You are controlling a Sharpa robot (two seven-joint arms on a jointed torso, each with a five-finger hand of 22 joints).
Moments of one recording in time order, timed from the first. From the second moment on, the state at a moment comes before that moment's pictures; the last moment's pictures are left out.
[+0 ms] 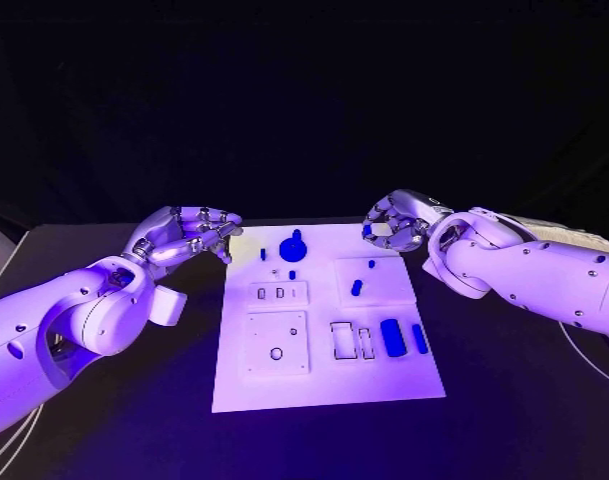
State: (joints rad) left arm 0.98 -0.89 0.32 1.54 -0.39 -0.17 0.27; left_hand 1.46 -0.19 0.48 0.24 0.24 0.93 0.19 0.24 0.26 1.19 0.12 0.07 0.08 1.12 0.05 0.77 0.69 0.18 1.02 0.13 0.80 0.45; right arm 1.29 -0.79 -0.08 1.29 -1.28 -0.43 -0.02; right_hand 1.37 -0.19 0.44 0.18 0.38 1.01 0.11 0.27 0.28 1.47 0.04 1.52 1.31 1.46 -0.04 1.56 1.31 0.05 1.47 0.06 1.49 1.31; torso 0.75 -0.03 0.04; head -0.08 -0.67
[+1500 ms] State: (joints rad) left arm 0.98 -0.88 0.32 1.54 -0.39 -0.17 0.27; left_hand 1.46 -0.19 0.48 0.24 0.24 0.93 0.19 0.24 0.26 1.19 0.12 0.07 0.08 1.12 0.05 0.77 0.69 0.18 1.02 0.13 0.80 0.45; right arm 1.20 -0.57 -0.12 1.53 -1.50 -0.50 -0.49; right_hand 1.37 -0.19 0.44 0.18 0.39 1.00 0.12 0.28 0.28 1.47 0.04 1.52 1.31 1.46 -0.04 1.56 1.31 0.05 1.47 0.06 1.48 1.31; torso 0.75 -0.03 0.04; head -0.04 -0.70
